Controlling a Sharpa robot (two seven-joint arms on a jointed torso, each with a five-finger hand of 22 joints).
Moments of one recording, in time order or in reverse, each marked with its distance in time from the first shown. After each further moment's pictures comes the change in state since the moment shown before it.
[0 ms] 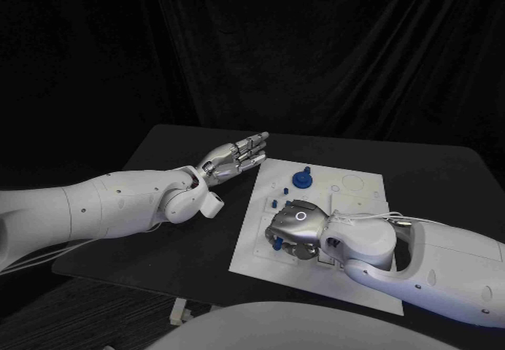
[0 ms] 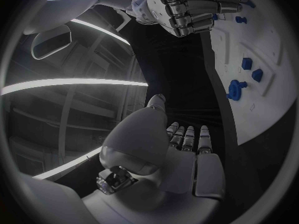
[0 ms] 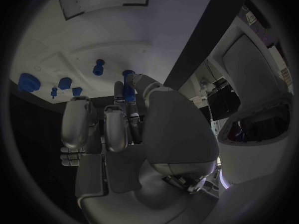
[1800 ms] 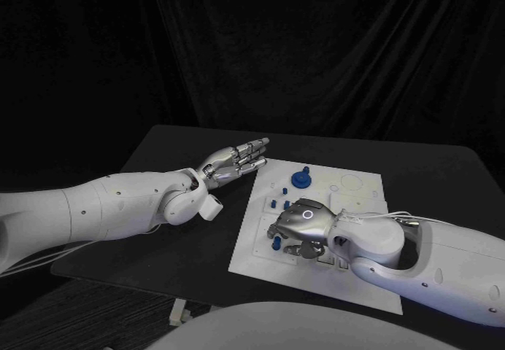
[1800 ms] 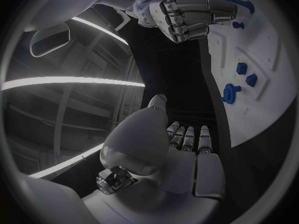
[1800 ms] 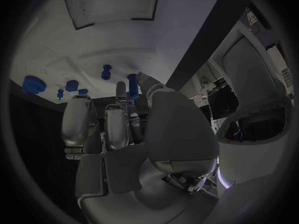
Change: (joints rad) left arm -0.007 0.006 0.000 -0.009 0.000 0.025 -0.036; left_hand 0.013 0.005 0.008 -0.019 0.009 0.018 0.018 0.004 0.003 -0.001 0.013 0.000 0.000 -0.004 0.011 0.000 0.000 0.000 0.000 0.007 0.000 0.001; right arm 0.000 -0.034 0.000 -0.007 0.007 -0.040 0.031; right_hand -0.042 -0.004 -0.067 0.071 -0.299 -0.120 -0.009 -0.195 -0.119 -0.022 -0.007 -0.020 0.038 -0.002 -0.012 -0.030 -0.043 0.000 -0.004 -0.011 -0.037 -0.001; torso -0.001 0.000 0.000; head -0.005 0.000
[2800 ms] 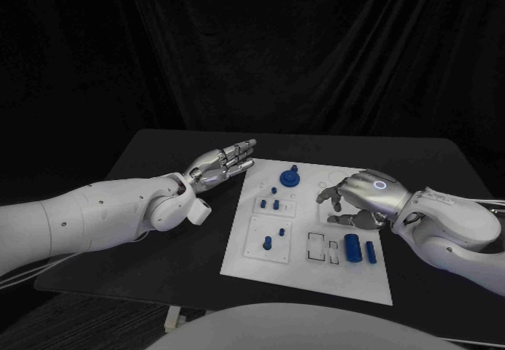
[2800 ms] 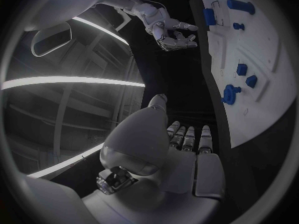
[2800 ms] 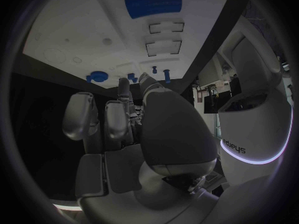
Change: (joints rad) left arm -0.001 -0.002 0.000 0.002 0.000 0.004 0.004; left_hand 0.004 -0.004 0.007 -0.007 0.000 0.022 0.022 0.004 0.003 0.000 0.014 0.004 0.001 0.003 0.019 0.000 -0.001 0.000 0.000 0.033 0.000 0.000; right arm 0.089 -0.358 0.000 0.102 0.144 -0.219 0.011; right_hand 0.078 0.024 -0.130 0.163 -0.037 0.003 0.022 0.037 -0.074 0.117 -0.022 0.042 0.031 -0.028 -0.009 -0.082 -0.119 0.016 -0.009 -0.005 -0.060 0.001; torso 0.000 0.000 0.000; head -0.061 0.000
